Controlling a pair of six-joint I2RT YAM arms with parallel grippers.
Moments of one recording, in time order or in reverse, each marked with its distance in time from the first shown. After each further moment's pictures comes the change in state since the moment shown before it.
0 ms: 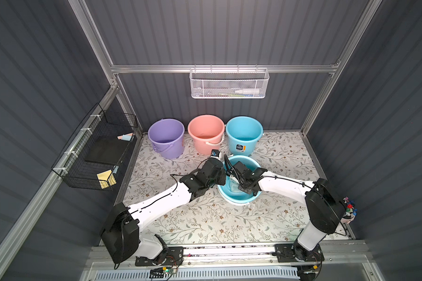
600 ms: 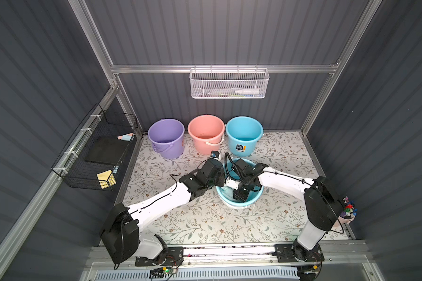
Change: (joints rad) left arm 0.002 -0.003 0.000 -0.045 0.023 0.002; right arm -0.042 0.010 0.039 -0.070 -0.728 0.100
